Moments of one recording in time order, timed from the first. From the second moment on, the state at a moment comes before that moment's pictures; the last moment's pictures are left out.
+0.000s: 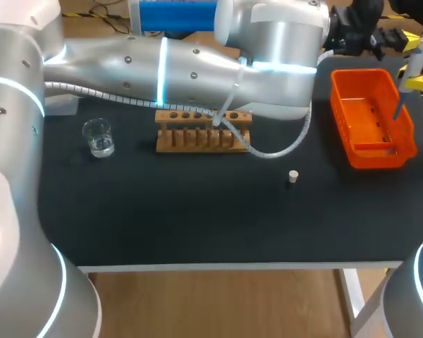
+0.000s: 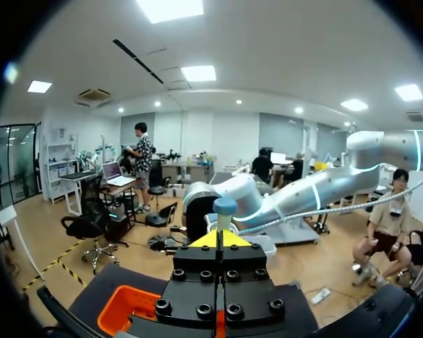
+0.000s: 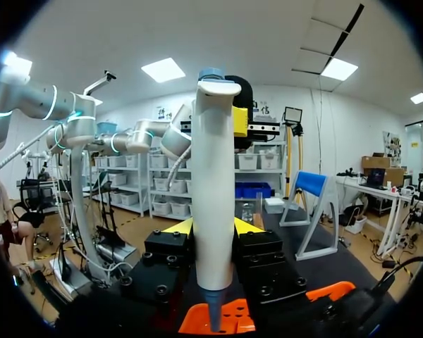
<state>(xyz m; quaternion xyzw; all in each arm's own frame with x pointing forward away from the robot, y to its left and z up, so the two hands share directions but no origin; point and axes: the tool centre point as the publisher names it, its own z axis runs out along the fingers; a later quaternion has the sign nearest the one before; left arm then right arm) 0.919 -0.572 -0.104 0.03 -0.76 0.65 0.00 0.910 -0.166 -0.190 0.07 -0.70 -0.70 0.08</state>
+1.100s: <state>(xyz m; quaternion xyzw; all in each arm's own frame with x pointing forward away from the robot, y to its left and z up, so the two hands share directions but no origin) 0.889 -0.480 -0.064 0.00 -0.77 0.63 -0.09 0.912 -0.165 -0.182 0.07 -0.70 -0.70 0.08</state>
